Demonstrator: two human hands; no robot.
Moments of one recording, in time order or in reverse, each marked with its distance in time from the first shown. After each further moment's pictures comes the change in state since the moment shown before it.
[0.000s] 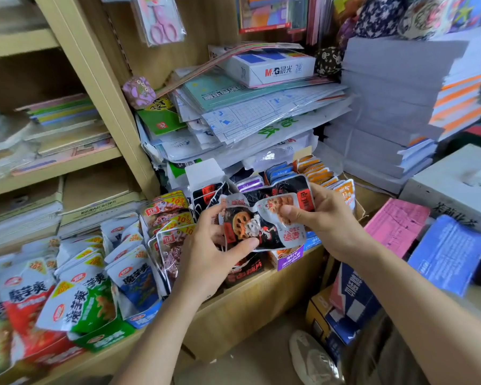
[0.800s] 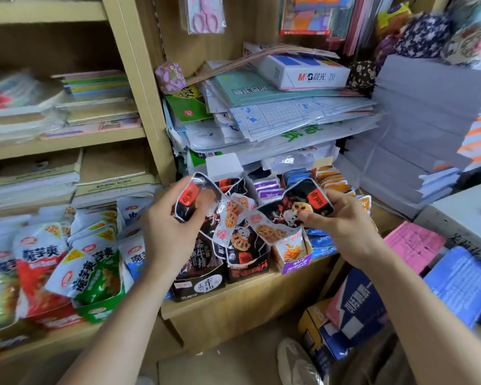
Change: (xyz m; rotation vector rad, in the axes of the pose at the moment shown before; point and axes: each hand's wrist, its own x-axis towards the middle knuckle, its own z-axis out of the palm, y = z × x) left_hand 0.014 -0.021 -0.048 -0.017 0.491 0.163; right_hand 0.013 0.003 -0.010 -0.173 -0.015 0.004
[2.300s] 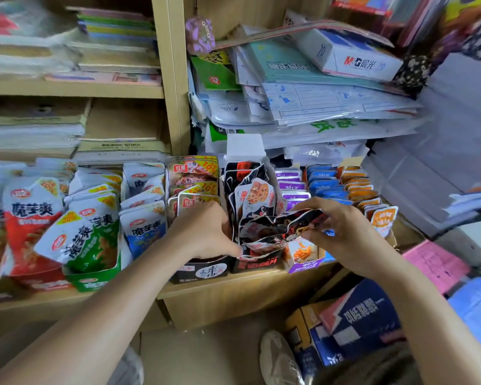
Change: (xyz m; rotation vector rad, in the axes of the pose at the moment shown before) left_hand 0.010 -0.012 0.021 0.625 -0.874 -0.260; right_hand 0.010 -0.015 0.023 -0.757 -0.339 -0.121
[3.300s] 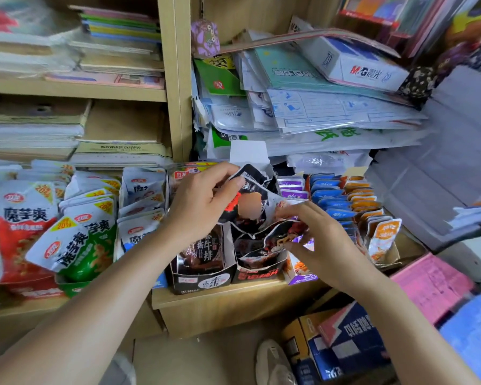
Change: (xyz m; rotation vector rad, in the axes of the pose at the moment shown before) left_hand 0.026 -0.011 -0.016 -0.510 0.636 0.550; right_hand 0.019 -0.005 0.028 -0.074 0.040 -0.104
